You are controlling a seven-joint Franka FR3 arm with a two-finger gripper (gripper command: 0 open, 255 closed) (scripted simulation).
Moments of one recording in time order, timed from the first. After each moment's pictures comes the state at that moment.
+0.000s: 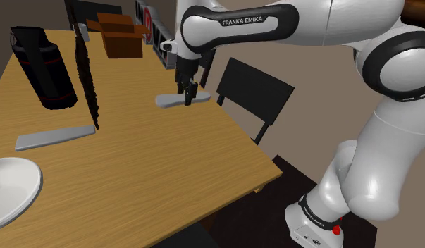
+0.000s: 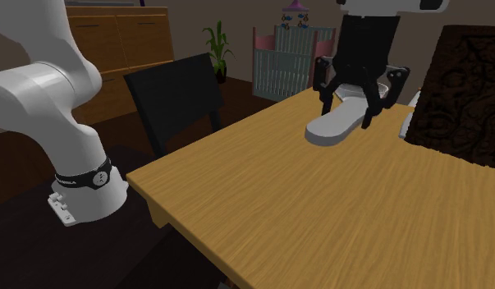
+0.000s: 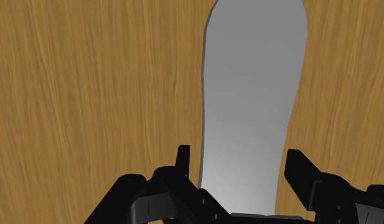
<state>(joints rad) 0.39 0.19 -0.10 -1.72 0.04 1.89 -1.02</state>
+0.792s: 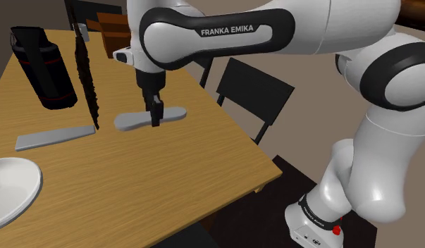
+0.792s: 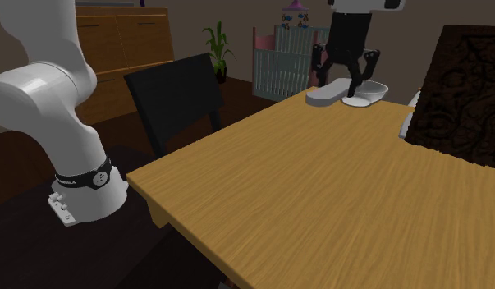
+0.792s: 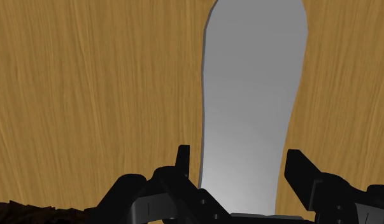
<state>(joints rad) 0.55 0.28 0.00 -1.59 0.02 1.86 -0.75</state>
